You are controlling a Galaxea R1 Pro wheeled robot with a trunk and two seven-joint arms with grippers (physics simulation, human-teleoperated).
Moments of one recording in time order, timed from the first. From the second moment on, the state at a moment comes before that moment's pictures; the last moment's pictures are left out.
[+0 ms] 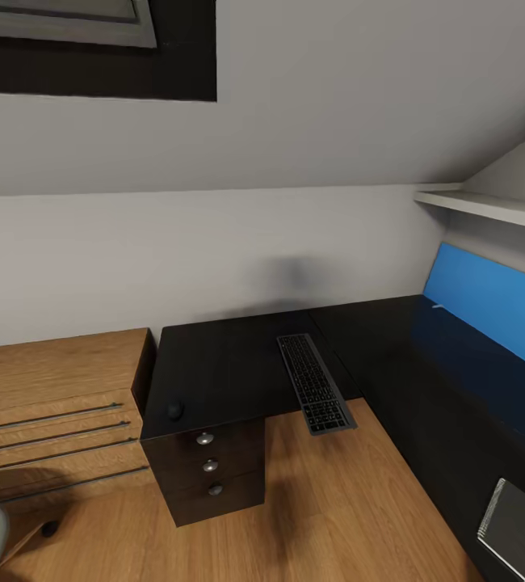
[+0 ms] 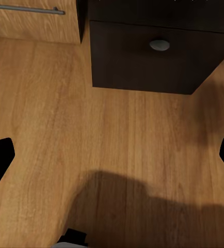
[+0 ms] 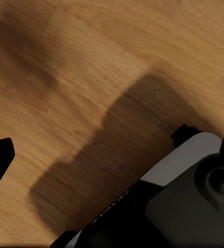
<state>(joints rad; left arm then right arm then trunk) -0.06 -0.03 -0.35 -0.31 0.52 -0.64 0.15 -0.27 0.08 0.08 -0.23 -0.83 -0.15 -0.18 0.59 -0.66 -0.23</state>
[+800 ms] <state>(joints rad) -0.06 -0.03 -0.35 -0.31 0.52 -0.64 0.14 -0.27 0.09 0.09 -0.23 -0.83 -0.15 -0.18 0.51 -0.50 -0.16</state>
